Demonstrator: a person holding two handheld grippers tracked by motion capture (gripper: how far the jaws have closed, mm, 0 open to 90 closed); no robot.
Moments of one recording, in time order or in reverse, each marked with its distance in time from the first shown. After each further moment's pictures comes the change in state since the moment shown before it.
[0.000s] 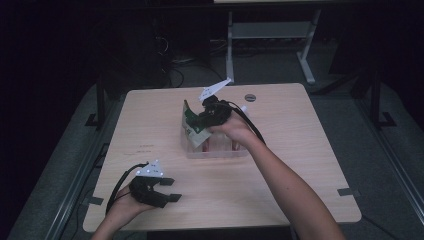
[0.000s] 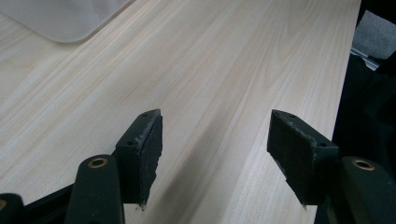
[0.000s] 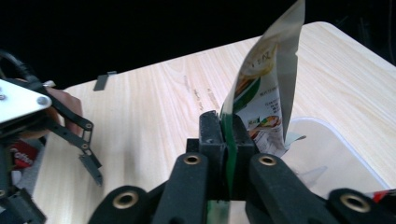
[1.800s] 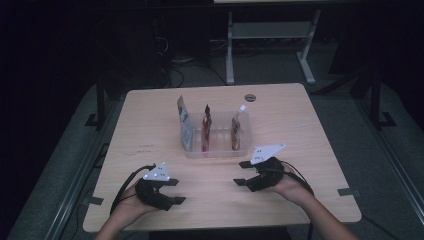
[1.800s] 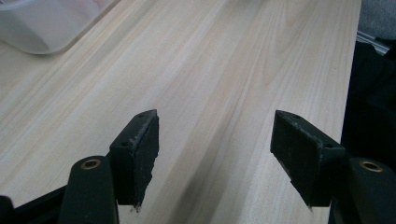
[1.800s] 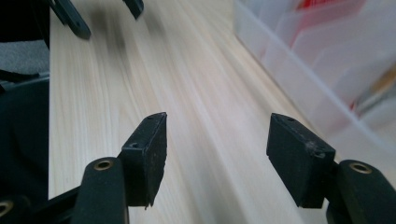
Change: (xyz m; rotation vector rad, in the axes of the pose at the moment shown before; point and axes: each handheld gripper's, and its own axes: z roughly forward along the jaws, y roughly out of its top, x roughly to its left) left arm -0.007 0.003 0.014 0.021 -0.002 0.075; right arm 0.081 -0.170 -0.075 0.082 -0.135 0.029
